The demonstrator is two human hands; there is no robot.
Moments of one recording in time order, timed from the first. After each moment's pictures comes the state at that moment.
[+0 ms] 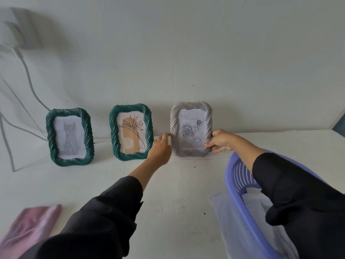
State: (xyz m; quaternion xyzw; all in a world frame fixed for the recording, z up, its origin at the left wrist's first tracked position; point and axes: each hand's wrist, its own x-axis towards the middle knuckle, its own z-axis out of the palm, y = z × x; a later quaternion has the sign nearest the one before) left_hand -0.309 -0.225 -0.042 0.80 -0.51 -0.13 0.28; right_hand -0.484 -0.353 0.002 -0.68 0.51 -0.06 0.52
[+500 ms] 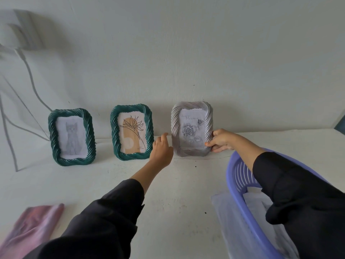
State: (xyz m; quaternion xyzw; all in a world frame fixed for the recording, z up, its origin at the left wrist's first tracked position) left_hand -0.320 -0.216 -0.039 0.82 -0.48 -0.13 0.29; right_hand -0.484 -0.355 0.000 -0.69 0.51 -0.06 0.51
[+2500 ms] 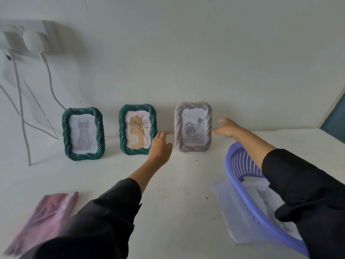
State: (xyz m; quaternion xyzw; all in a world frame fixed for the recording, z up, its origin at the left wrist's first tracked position) left_hand -0.325 -0.168 -0.018 0.78 -0.50 -0.09 0.36; right_hand -0.502 -0.305 0.053 -0.78 0.56 -0.11 0.28
